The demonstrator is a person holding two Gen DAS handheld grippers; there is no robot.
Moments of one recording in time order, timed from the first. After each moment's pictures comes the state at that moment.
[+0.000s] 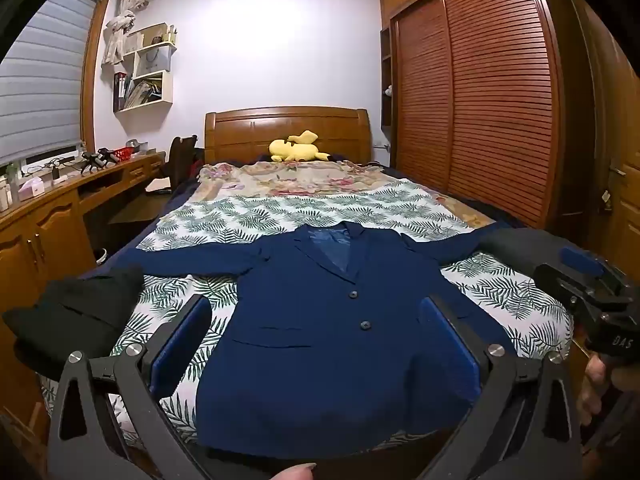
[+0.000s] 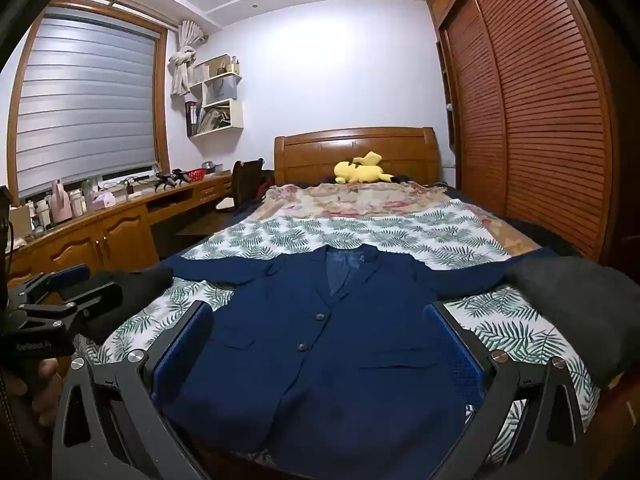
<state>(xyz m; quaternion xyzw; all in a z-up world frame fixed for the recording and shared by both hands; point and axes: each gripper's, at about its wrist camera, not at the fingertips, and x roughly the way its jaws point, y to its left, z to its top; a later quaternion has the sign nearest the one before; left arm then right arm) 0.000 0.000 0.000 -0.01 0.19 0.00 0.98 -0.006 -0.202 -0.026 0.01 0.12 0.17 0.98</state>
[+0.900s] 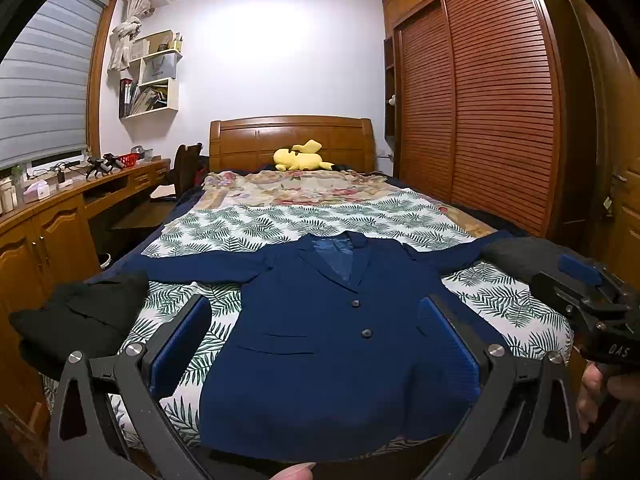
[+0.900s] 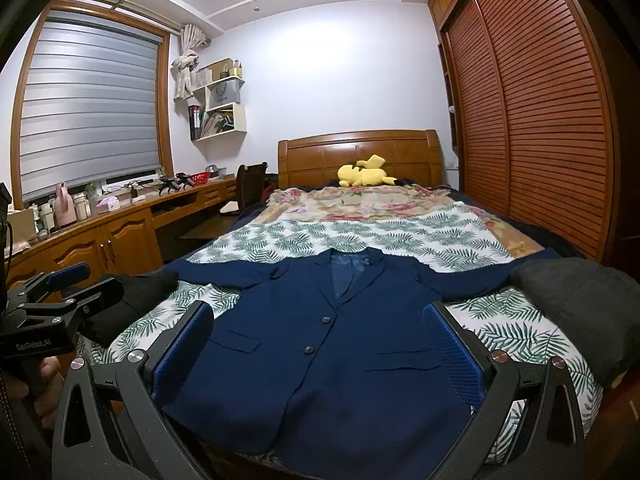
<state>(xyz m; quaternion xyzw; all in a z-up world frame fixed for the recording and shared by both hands) -0.008 -0.006 0.005 -0.01 0.18 0.01 0.98 -0.010 -0.203 -0.026 0.01 0.11 0.17 0.98</state>
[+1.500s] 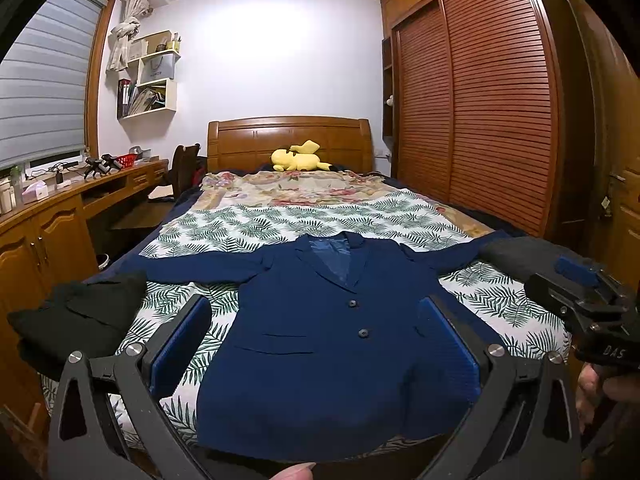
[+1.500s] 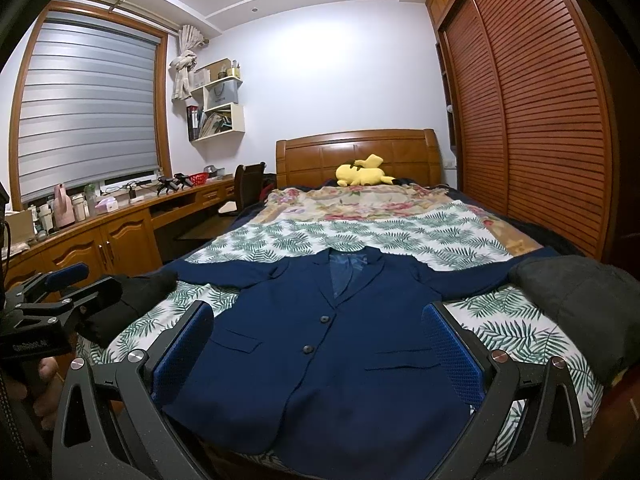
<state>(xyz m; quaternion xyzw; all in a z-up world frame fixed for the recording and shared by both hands) -0.007 -0.009 0.007 -0.01 0.18 0.01 0.98 -0.009 -0.202 -0.026 0.01 0.11 0.17 0.98</state>
